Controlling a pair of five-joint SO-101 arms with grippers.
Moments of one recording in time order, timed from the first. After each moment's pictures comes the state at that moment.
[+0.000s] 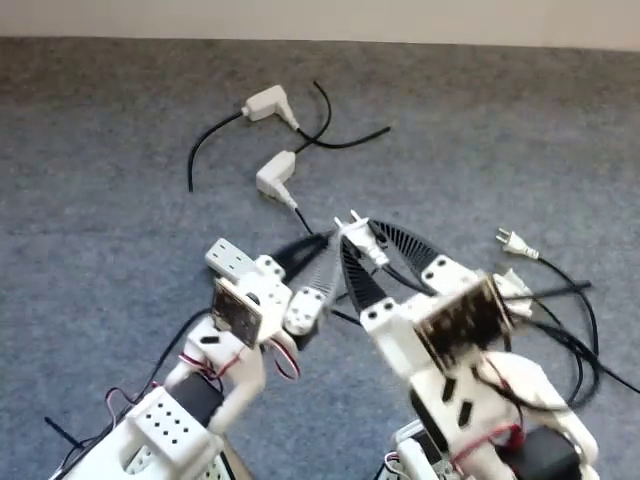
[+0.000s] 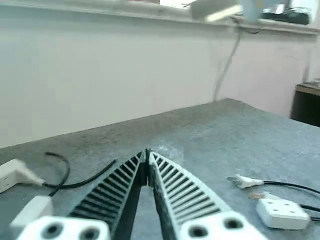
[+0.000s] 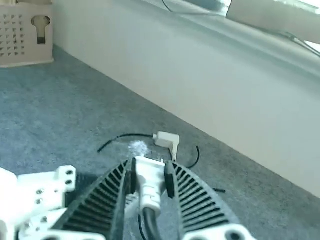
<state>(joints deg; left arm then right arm) 31.2 -72.7 94.1 -17.1 5.1 -31.5 -75.1 34.9 62.1 17.1</state>
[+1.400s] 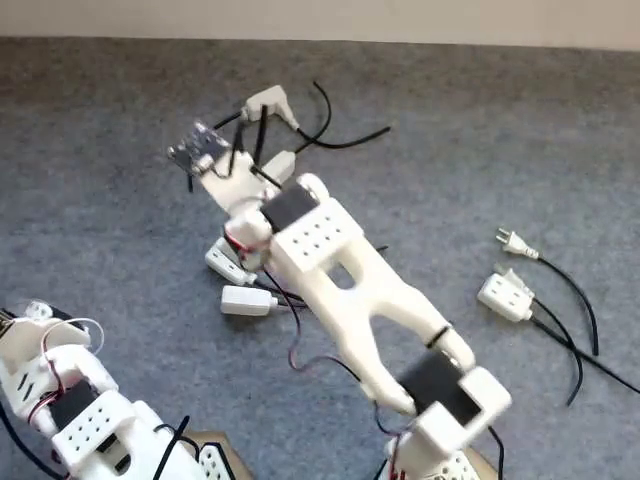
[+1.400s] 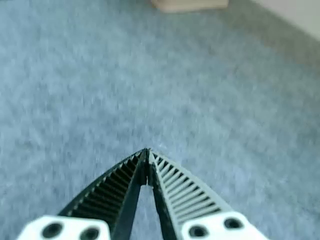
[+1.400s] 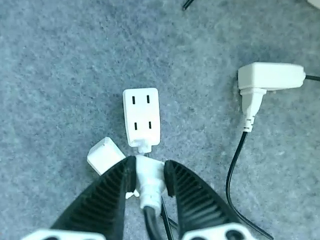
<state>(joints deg) -53.6 -72.7 95.6 12.0 12.5 -45.0 8.4 -10.6 74.2 14.2</state>
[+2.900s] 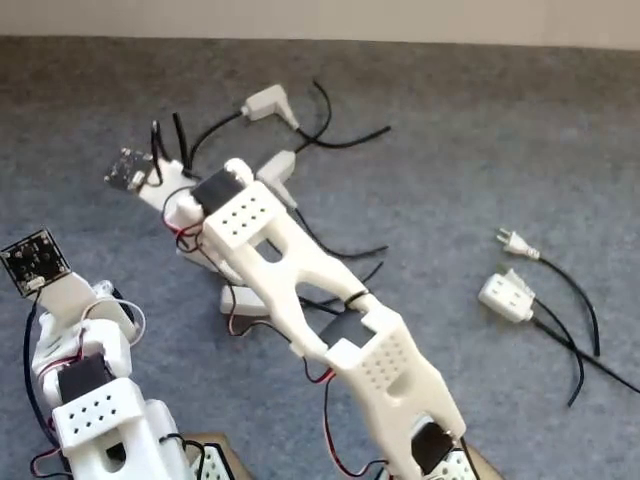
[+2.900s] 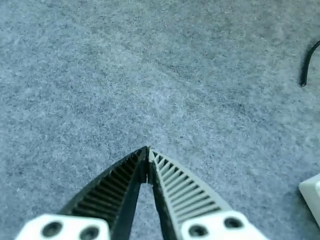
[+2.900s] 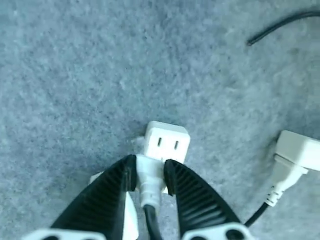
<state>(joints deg) -34.9 -72.7 84.3 38.3 5.8 -49.0 38.2 -43.6 82.9 26.0</state>
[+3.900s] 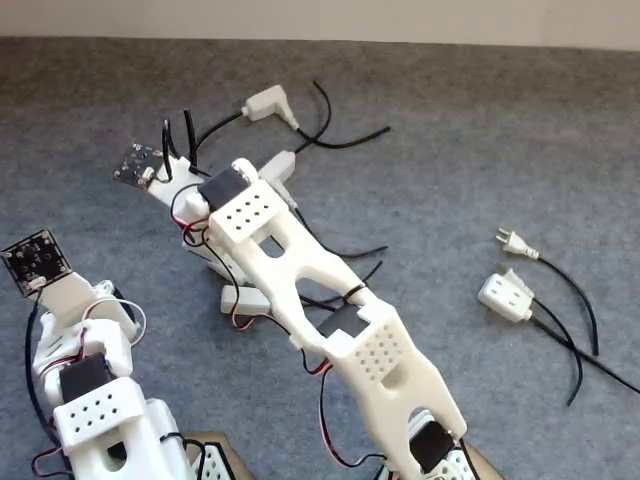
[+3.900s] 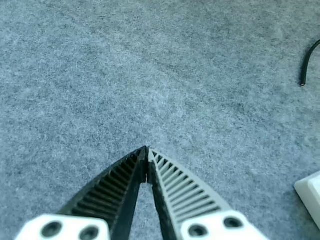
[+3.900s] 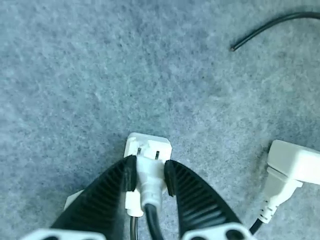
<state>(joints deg) -34.9 -72.7 84.3 38.3 5.8 -47.7 43.3 -45.1 78.9 26.4</state>
